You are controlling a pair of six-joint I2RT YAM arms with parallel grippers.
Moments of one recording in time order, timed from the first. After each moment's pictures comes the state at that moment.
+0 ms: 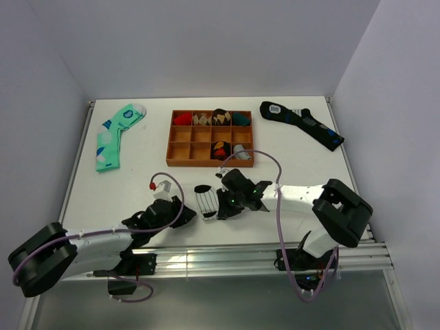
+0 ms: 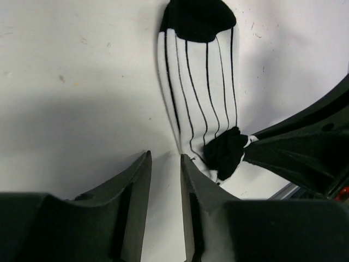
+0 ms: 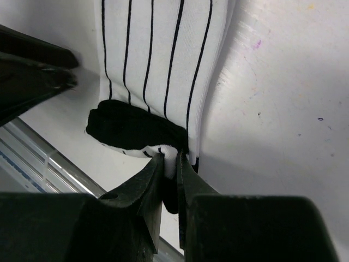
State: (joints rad) left arm -0.87 1.10 0.13 0.38 -0.14 -1.07; right arm 0.89 1.50 0.69 -0.14 -0.17 0.56
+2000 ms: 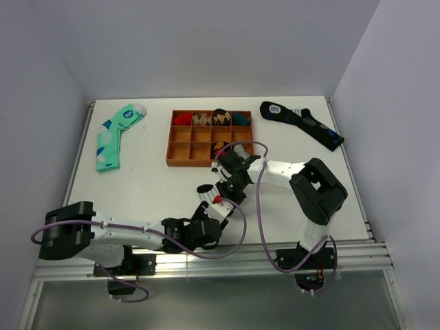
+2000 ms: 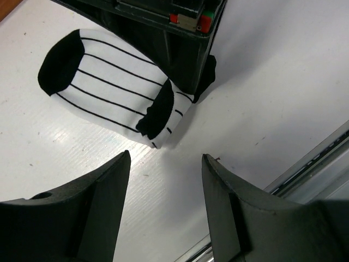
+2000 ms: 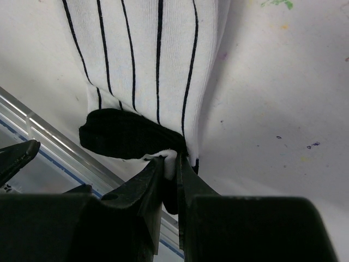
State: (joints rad) left arm -1.44 1.36 0.62 -0.06 -0.66 -0.41; right arm 0.73 1.77 1.04 -0.61 -0.39 0.27
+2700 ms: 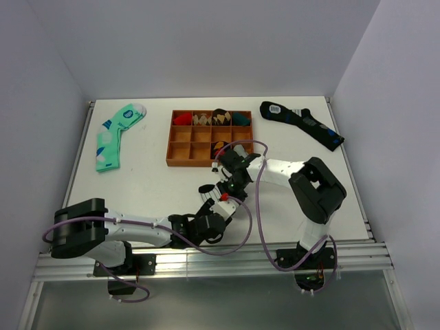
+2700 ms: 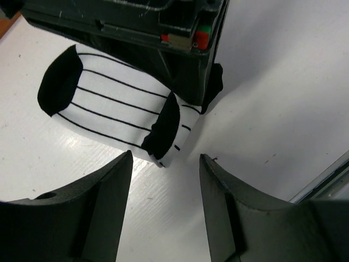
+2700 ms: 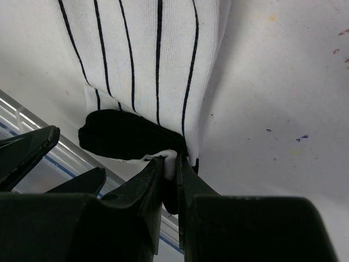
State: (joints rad) left arm -1.39 1.45 0.64 0.01 -0.60 -0.30; right arm 0.72 1.78 1.06 -0.66 -0.38 0.23
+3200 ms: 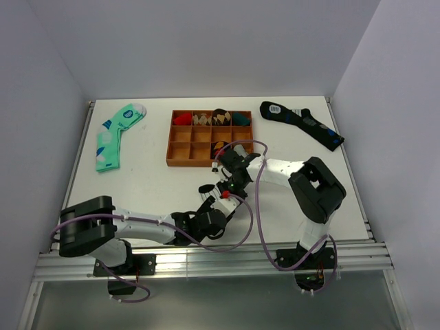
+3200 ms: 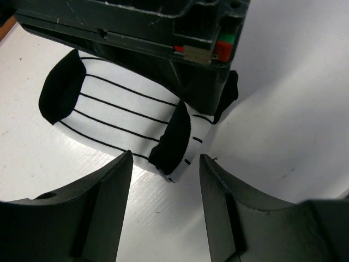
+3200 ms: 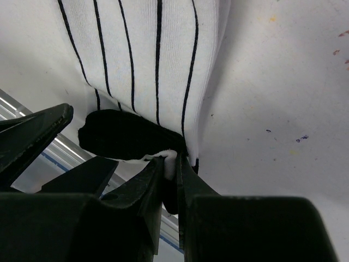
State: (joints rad) left arm -1.35 1.50 0.64 0.07 -0.59 -0.25; right arm 0.72 1.79 1.06 -0.66 -0.39 0.22
